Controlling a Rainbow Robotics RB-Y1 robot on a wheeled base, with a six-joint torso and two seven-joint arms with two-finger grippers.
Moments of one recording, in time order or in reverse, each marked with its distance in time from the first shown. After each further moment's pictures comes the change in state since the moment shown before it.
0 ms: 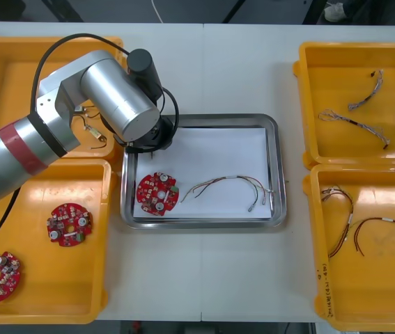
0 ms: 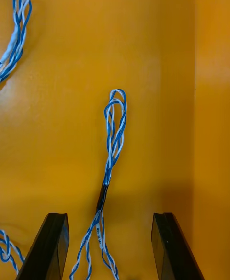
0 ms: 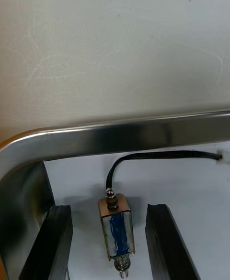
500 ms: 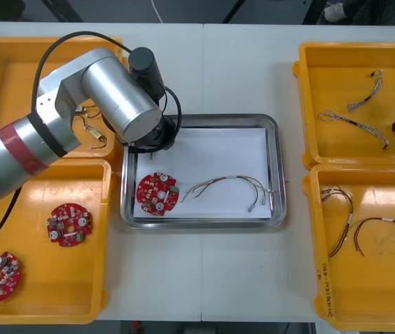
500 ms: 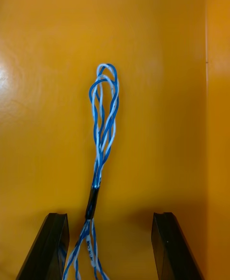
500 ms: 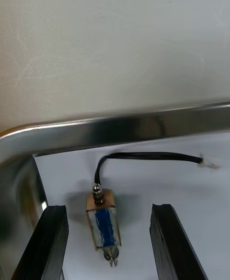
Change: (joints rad) right arm -0.002 0.000 0.023 0.109 -0.022 -0.107 0.000; left arm 0.001 0.000 0.006 -0.037 0.000 0.025 0.000
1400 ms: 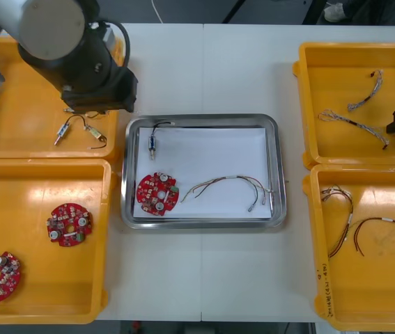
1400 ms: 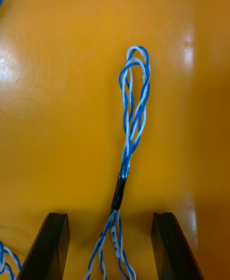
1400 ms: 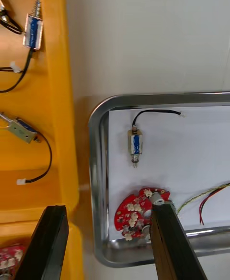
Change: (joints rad) right arm -0.023 0.000 0.011 0.031 -0.024 0.050 0.000; left arm 0.000 0.127 0.392 -0.243 0.224 0.395 -0.064
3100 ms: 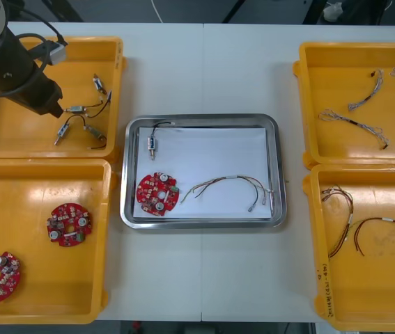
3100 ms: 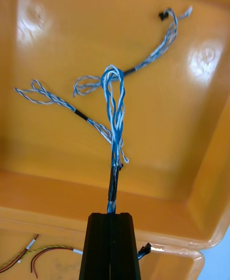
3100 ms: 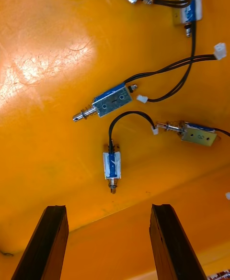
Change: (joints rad) right arm 0.005 0.000 -0.003 -0.729 0.009 0.744 0.000; left arm 0.002 0.119 0.071 0.516 0.004 -0.181 -0.948
